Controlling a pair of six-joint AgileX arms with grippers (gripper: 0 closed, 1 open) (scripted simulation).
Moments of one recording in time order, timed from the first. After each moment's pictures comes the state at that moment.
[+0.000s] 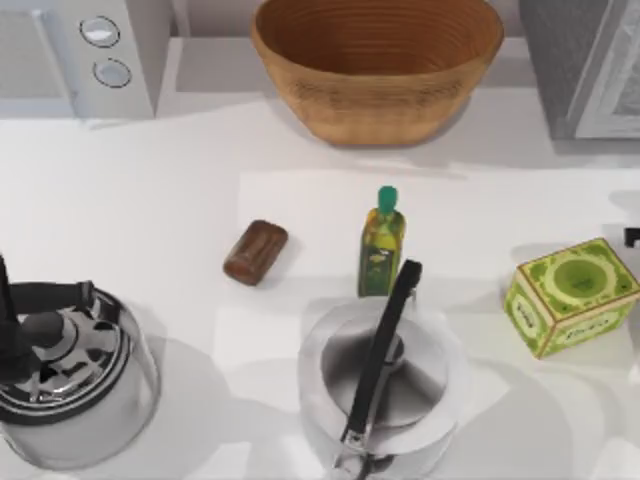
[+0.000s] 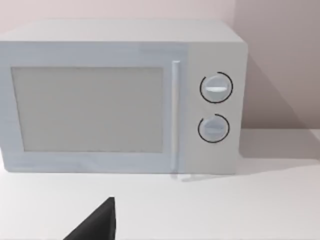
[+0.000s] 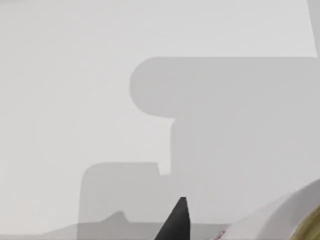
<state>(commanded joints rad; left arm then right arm) 0.00 0.00 0.00 0.00 0.00 0.00 -0.10 1.79 0.70 0.29 -0.06 -0.05</state>
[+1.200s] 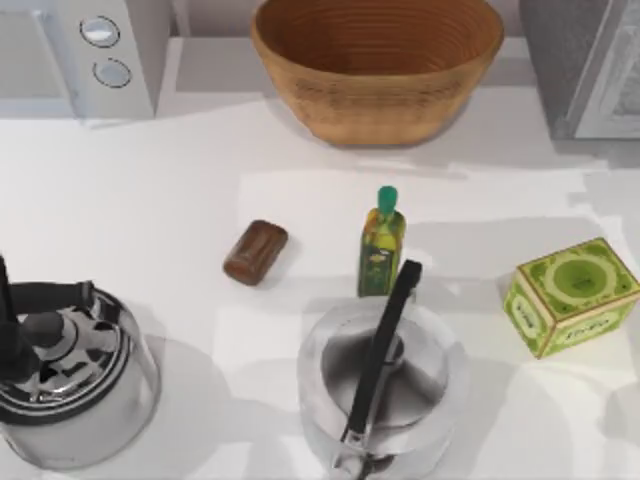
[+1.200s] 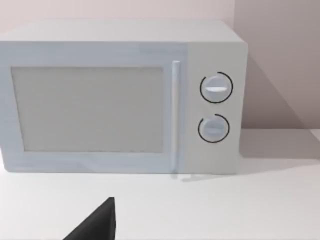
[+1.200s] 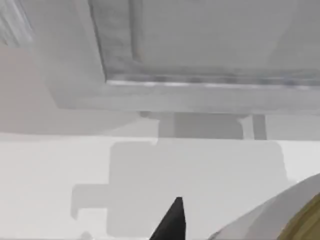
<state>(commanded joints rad) 0.00 0.00 0.00 0.00 0.00 0.00 -0.08 1.60 0.98 -0.13 -0.04 -0.07</state>
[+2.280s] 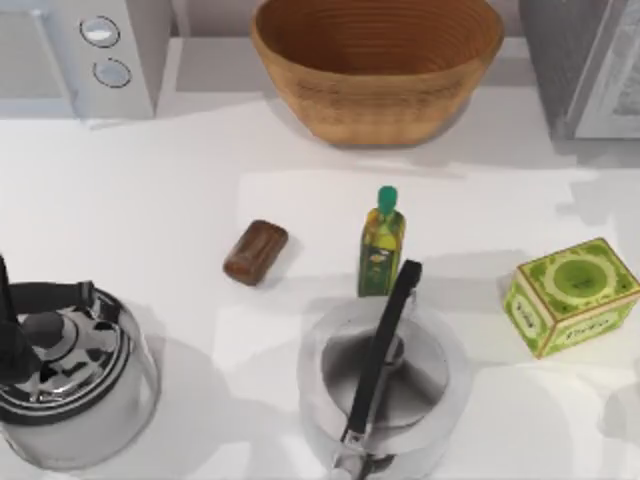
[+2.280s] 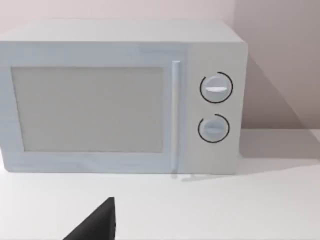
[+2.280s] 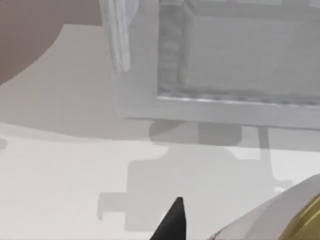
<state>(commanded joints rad) 0.00 0.00 0.00 0.00 0.00 0.00 -0.05 1.34 0.96 -0.29 -0.06 -0.07</state>
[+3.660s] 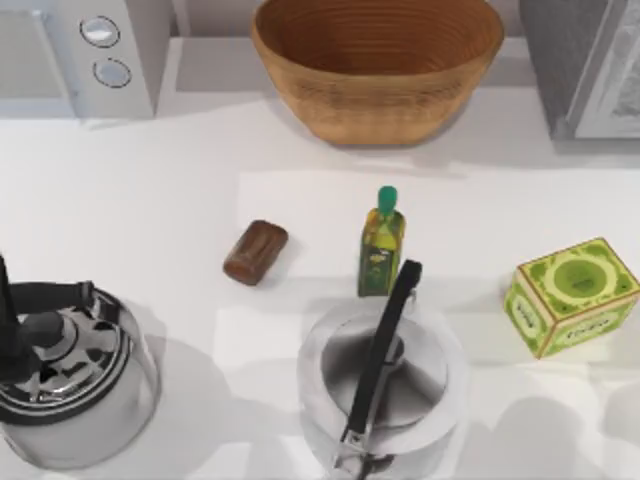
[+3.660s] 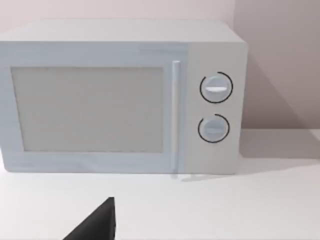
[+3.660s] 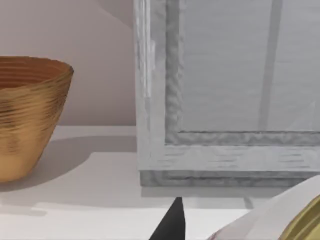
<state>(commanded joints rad) 0.00 0.00 0.00 0.00 0.00 0.00 0.00 0.00 0.00 0.00 0.00 0.00</state>
